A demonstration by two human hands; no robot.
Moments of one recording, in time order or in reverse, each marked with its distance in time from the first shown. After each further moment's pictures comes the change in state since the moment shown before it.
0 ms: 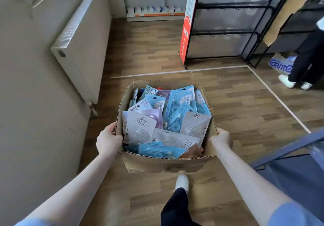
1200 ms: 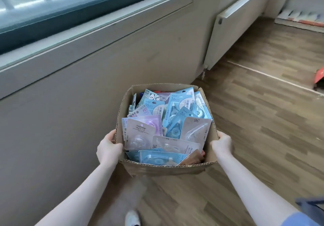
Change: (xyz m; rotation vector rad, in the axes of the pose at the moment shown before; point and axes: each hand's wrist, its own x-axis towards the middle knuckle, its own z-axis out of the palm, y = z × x) left_hand -0.563 -0.318 -0.200 -0.219 0.633 -0.648; right_hand -0.412 0.207 -0.014 -0.225 -0.646 -0.561
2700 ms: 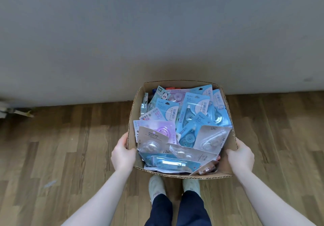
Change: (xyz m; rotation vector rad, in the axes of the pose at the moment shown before) left_hand -0.075 -0.531 -0.125 -0.130 0.405 -0.768; right_hand -0.252 0.163 0.399 -0.605 -0.563 -0.344
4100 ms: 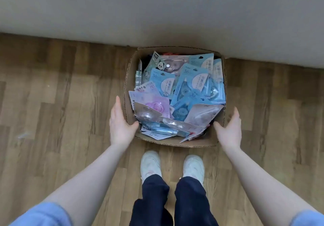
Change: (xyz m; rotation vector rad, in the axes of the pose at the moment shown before) left_hand 0.124 -0.113 0.134 0.053 -0.031 0.120; right_hand 0.115 0.037 0.183 -0.106 -0.174 -0.164
